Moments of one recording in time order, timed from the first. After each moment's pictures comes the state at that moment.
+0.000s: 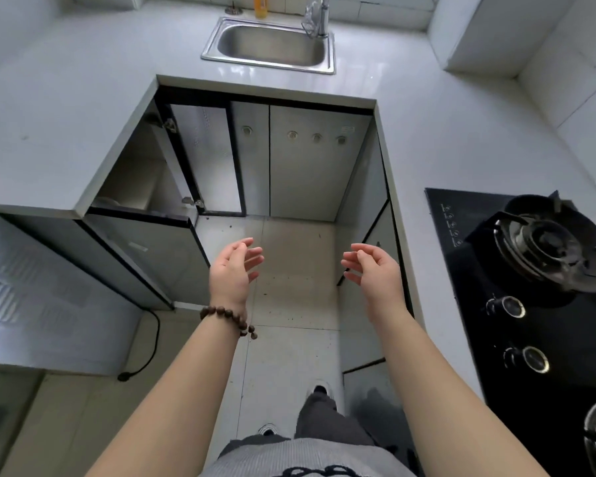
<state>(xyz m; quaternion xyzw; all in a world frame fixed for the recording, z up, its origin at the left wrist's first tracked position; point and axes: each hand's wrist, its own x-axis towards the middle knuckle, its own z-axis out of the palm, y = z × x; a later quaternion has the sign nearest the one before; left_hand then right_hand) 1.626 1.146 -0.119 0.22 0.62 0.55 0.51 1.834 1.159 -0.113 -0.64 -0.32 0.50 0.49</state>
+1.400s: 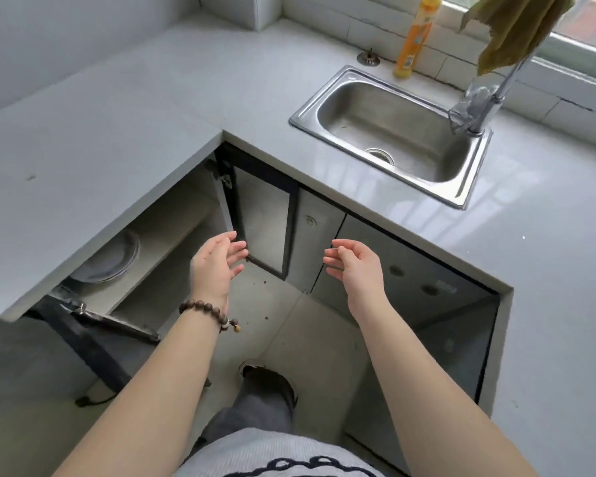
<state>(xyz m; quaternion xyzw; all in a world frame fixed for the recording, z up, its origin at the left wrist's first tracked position) 1.528 1.569 -0.146 0.05 0.69 0.65 0.33 1.702 1.686 -0.139 -0.57 -0.48 0.61 0.28</state>
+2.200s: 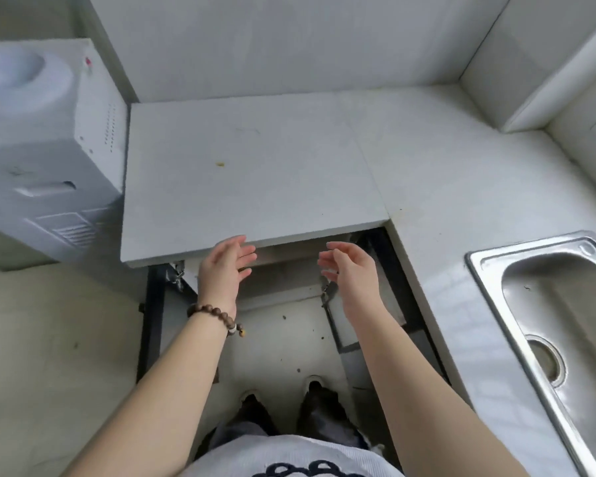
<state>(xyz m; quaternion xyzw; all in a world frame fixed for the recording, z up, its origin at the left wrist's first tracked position) 1.381 1.567 -0.122 -0.22 0.64 0.73 0.08 1.420 1.750 -0.119 -0.33 -0.66 0.68 0.03</state>
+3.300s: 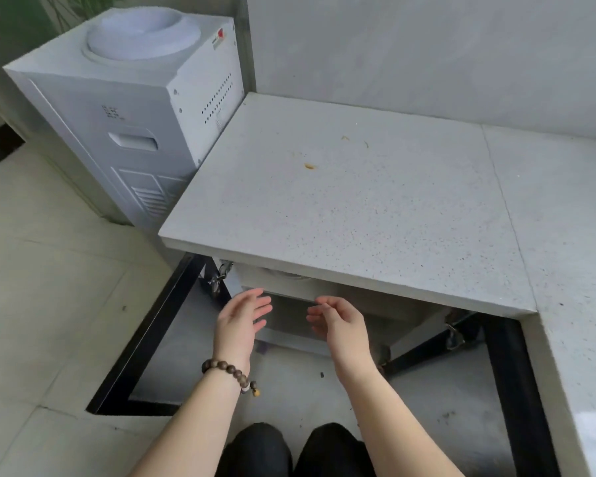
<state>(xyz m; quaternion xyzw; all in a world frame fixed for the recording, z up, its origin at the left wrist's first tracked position) 1.370 1.555 -0.285 -0.36 0.57 0.74 -0.07 1.340 1.702 -0.287 -0.18 -0.67 0.71 -0.15</state>
